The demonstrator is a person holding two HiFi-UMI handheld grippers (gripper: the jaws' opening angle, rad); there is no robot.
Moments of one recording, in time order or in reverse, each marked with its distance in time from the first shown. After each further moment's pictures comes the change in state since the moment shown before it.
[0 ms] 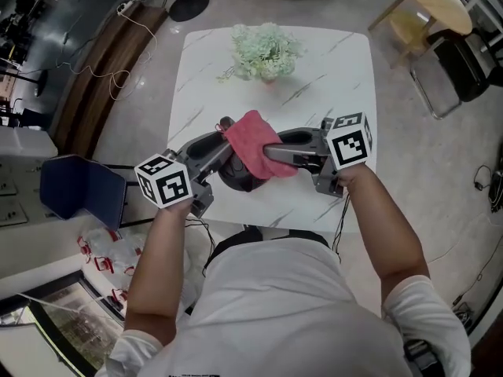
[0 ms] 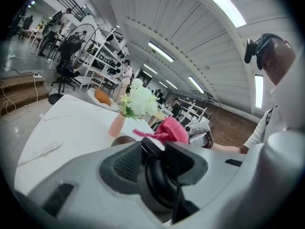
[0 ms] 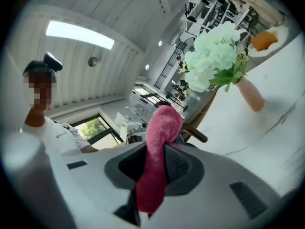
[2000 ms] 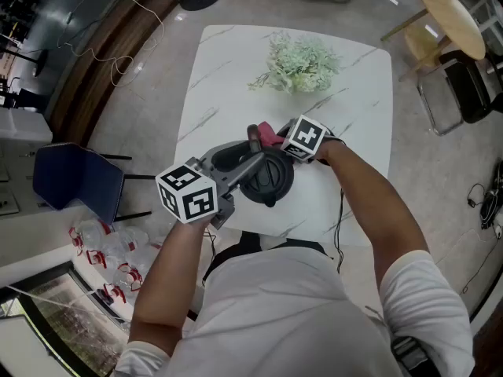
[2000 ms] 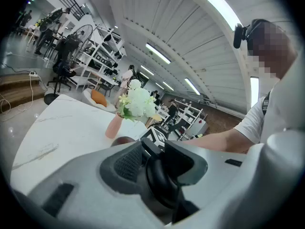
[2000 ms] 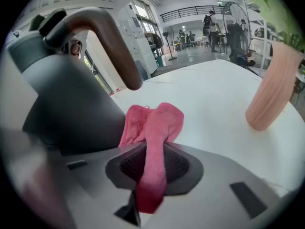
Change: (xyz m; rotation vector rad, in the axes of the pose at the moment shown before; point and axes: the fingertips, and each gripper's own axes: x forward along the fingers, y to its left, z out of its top) left arm 0.000 0.000 0.001 0.010 -0.019 -0.052; right arm 0.051 -0.219 -0.088 -0.468 0.836 -0.492
